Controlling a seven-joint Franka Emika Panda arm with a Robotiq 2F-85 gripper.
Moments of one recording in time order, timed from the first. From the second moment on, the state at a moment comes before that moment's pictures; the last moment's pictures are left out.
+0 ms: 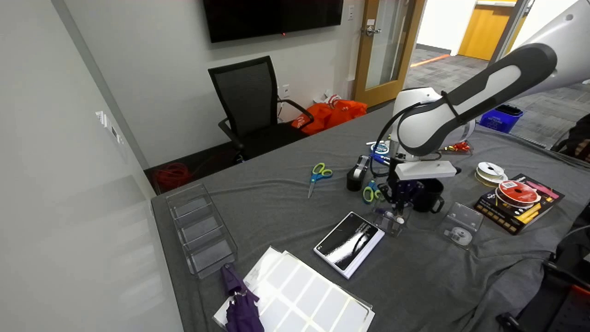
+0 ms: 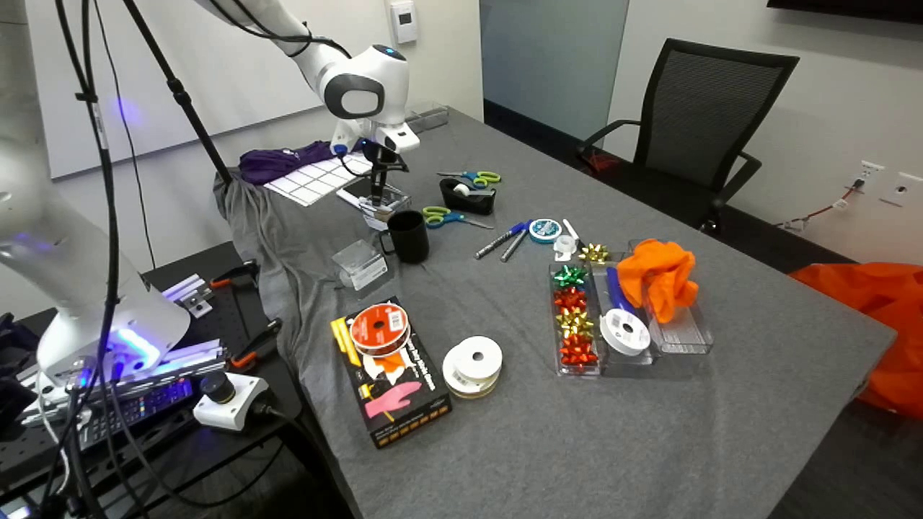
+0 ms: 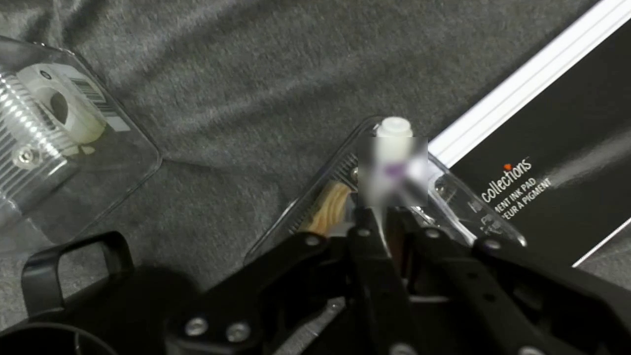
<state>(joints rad) 0.10 0.47 0.03 -2.06 0.21 2.32 0.45</state>
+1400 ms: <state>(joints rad) 0.13 0.51 0.02 -2.05 0.21 2.37 0.46</state>
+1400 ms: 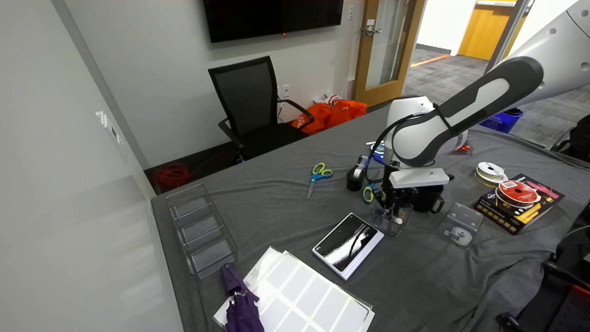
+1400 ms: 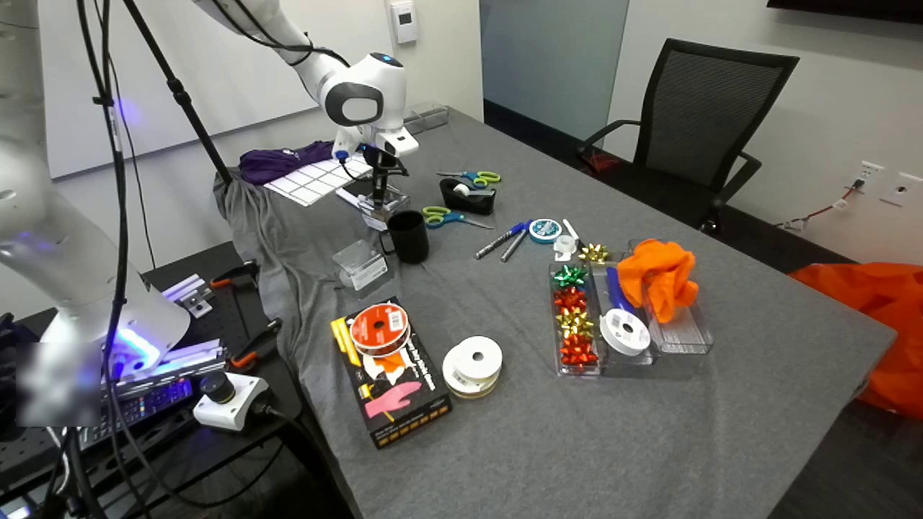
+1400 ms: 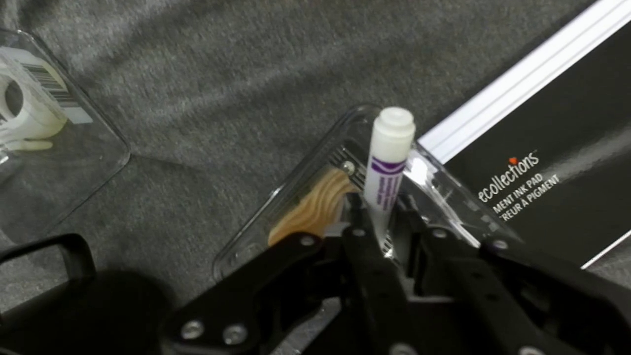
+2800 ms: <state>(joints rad) 0.10 0.22 0.00 -2.08 0.24 2.01 0.50</state>
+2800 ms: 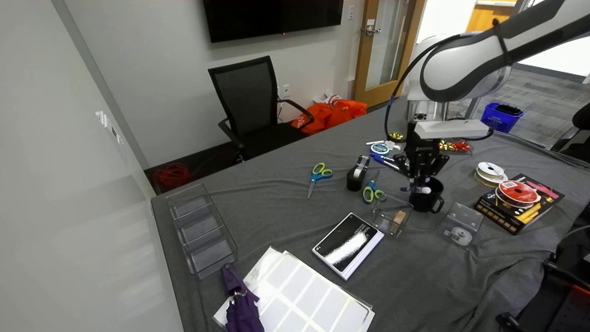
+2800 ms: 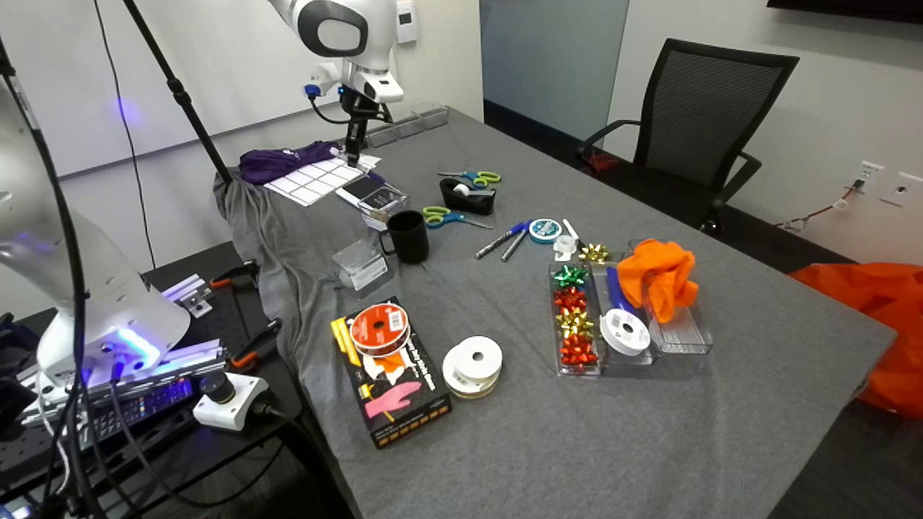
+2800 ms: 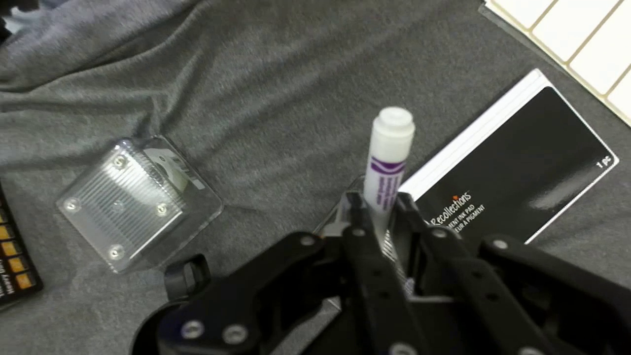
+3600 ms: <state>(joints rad) 0.00 0.20 -0.10 -2.08 0.18 1.93 0.56</state>
